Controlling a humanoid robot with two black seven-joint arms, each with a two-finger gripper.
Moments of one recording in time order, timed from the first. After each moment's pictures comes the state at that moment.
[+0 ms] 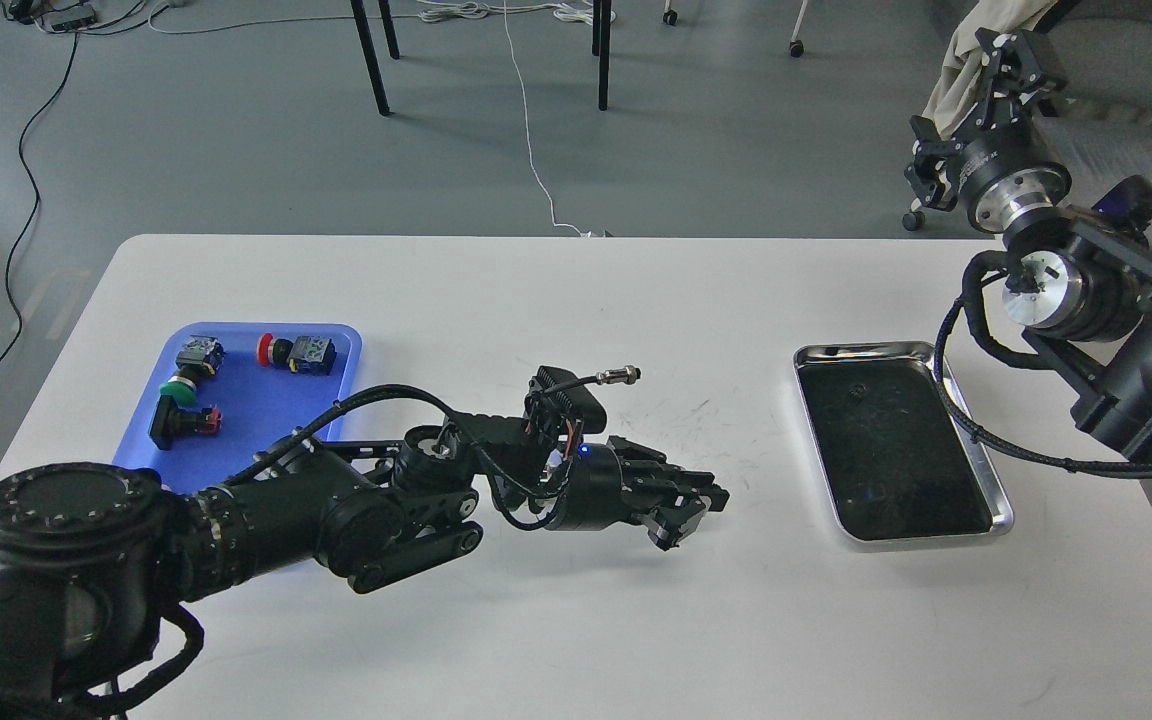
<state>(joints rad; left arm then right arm) -0.91 -0.04 0.01 -0.79 1.64 -0.01 -0.49 0.99 -0.42 0.41 0.69 0.12 -0.02 0.38</state>
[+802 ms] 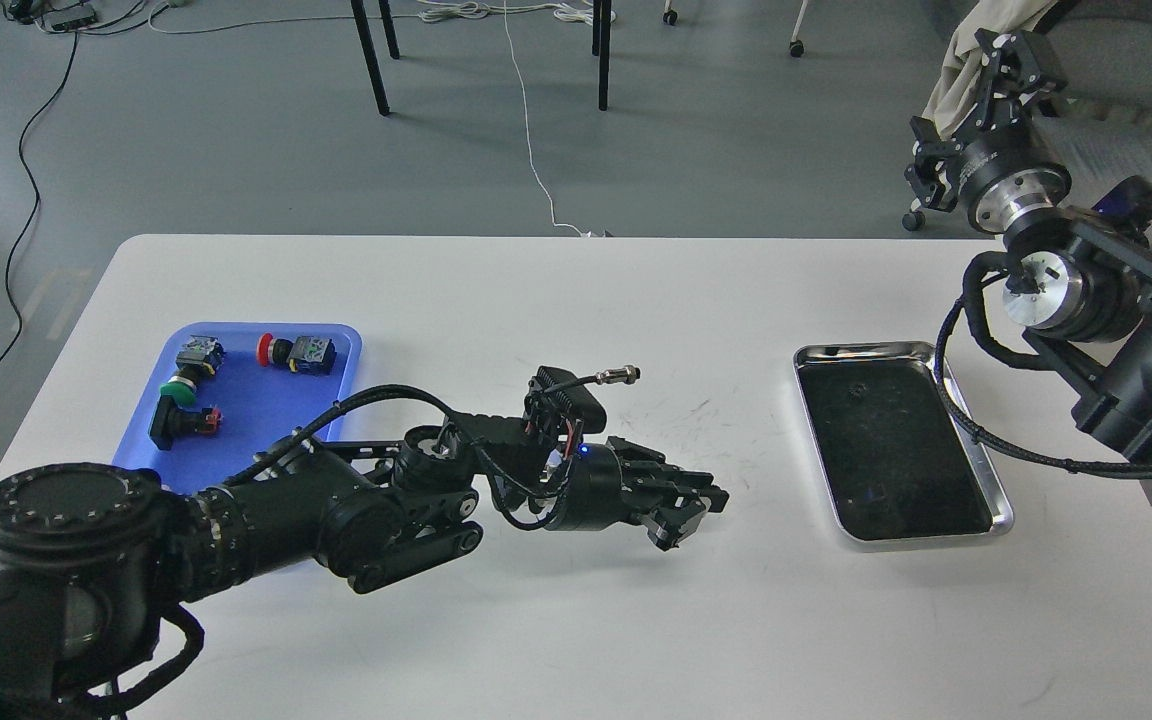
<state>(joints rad) -0.91 -0.04 0.01 -0.79 1.64 -0.02 -0.49 0.99 -0.42 0.41 0.69 0.12 -0.02 0.38</state>
